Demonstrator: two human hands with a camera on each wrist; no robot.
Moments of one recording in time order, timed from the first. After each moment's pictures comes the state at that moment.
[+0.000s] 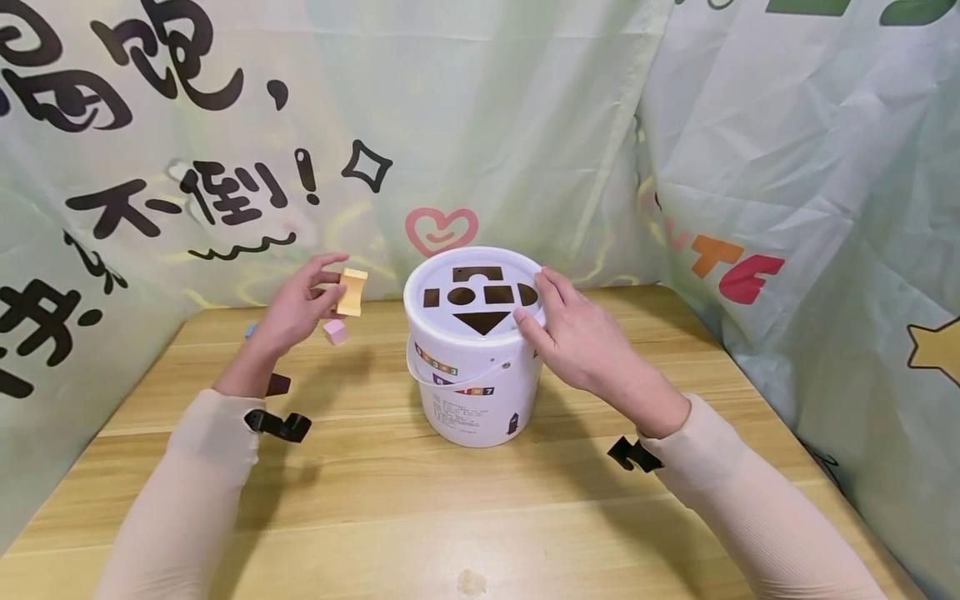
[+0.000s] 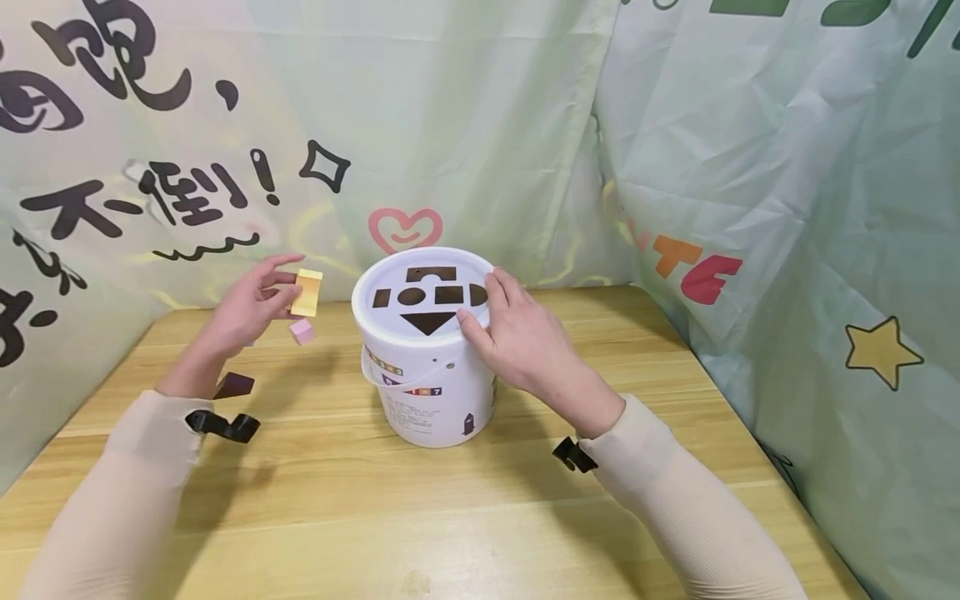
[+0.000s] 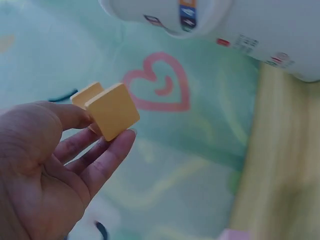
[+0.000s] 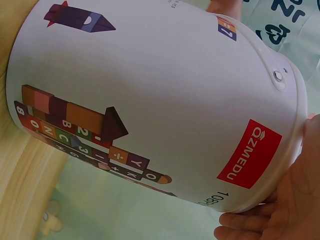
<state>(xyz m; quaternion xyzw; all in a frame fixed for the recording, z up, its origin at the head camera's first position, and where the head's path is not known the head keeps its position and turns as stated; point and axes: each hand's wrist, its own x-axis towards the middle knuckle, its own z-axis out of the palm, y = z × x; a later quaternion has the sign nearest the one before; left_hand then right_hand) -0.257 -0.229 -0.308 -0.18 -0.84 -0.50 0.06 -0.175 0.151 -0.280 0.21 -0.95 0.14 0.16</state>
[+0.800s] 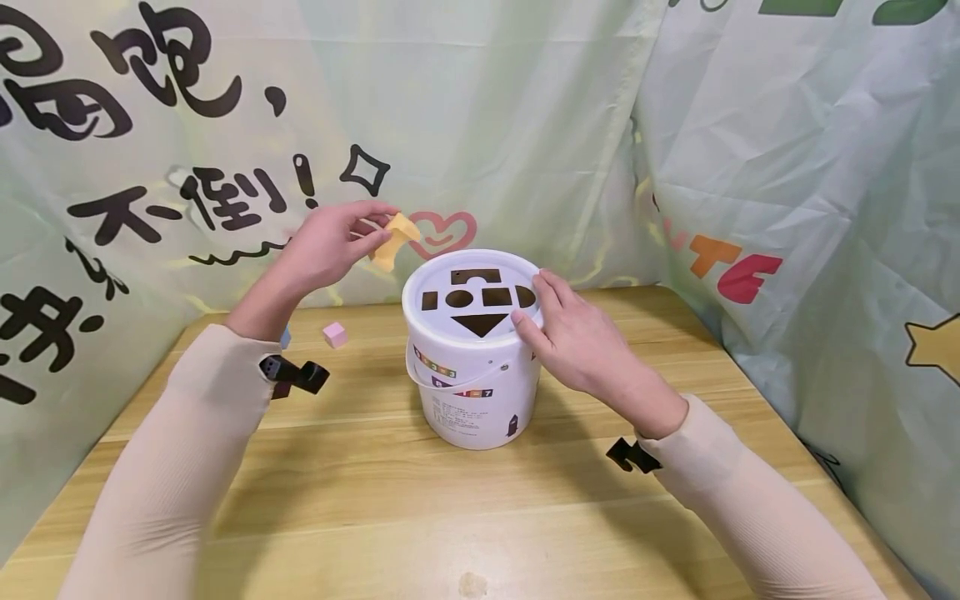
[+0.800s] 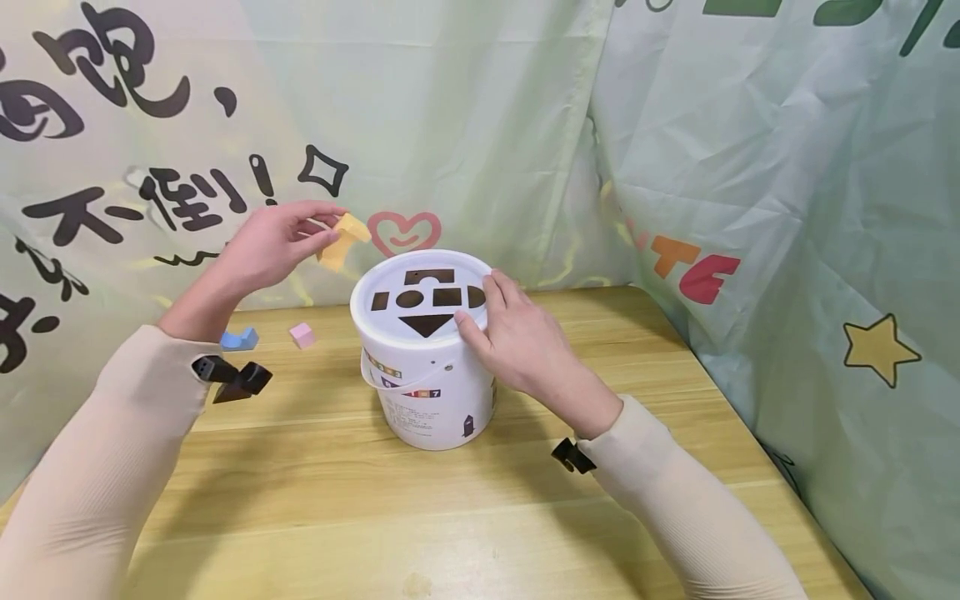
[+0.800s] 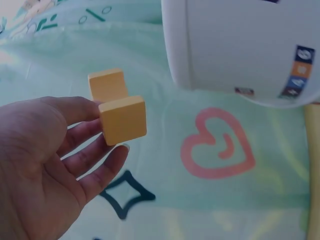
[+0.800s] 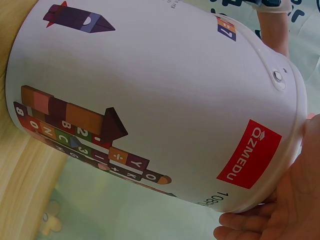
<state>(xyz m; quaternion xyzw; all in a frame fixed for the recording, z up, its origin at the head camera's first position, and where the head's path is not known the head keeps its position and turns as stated) -0.258 -0.166 -0.208 -0.25 -0.91 -0.31 0.11 -0.175 0.152 -0.281 0.21 -0.96 0.14 0.16</state>
